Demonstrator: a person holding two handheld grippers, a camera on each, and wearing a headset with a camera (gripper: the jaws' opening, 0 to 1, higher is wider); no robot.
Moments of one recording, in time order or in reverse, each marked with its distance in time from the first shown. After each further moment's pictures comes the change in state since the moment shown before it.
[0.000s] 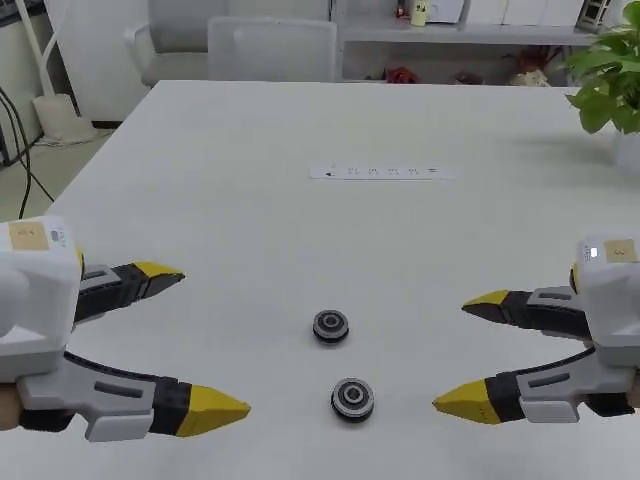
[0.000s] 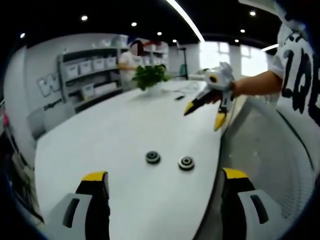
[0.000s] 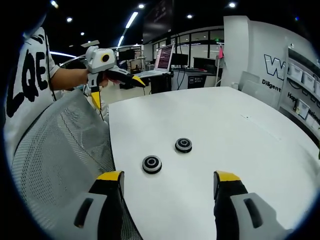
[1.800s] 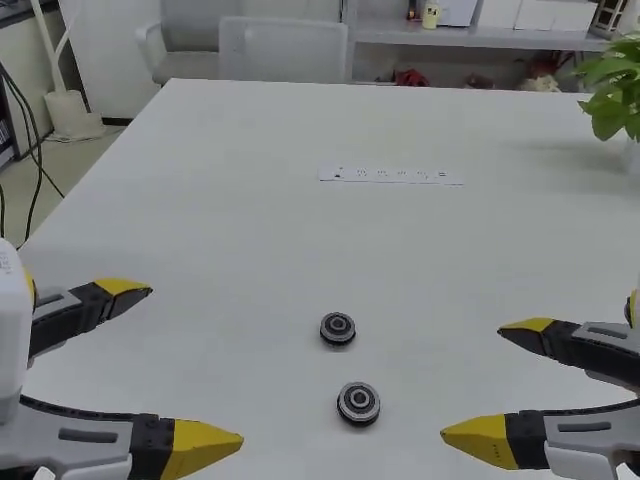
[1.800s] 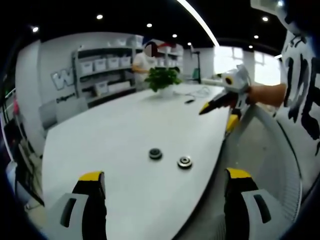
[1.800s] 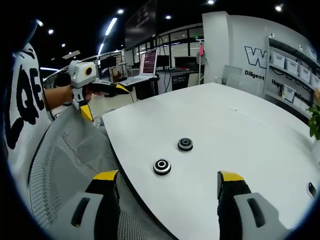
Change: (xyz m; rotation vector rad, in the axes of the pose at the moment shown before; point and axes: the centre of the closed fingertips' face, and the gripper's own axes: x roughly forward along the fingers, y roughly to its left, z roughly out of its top) left arm -0.031 -0.012 -0.002 -0.084 -0.020 0.110; right arm -0.023 0.027 0.011 0.142 -0.009 -0.122
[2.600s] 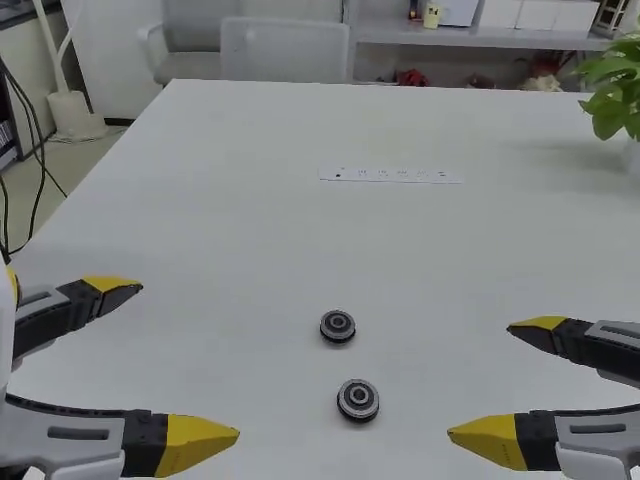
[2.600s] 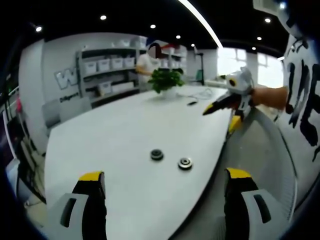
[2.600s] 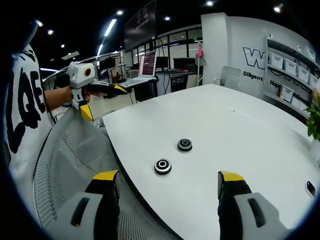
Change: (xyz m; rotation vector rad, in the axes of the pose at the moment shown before) left arm -0.009 -0.001 0.004 -0.015 -0.010 0.029; right arm -0.009 0.002 0.002 0.004 -0.011 -0.011
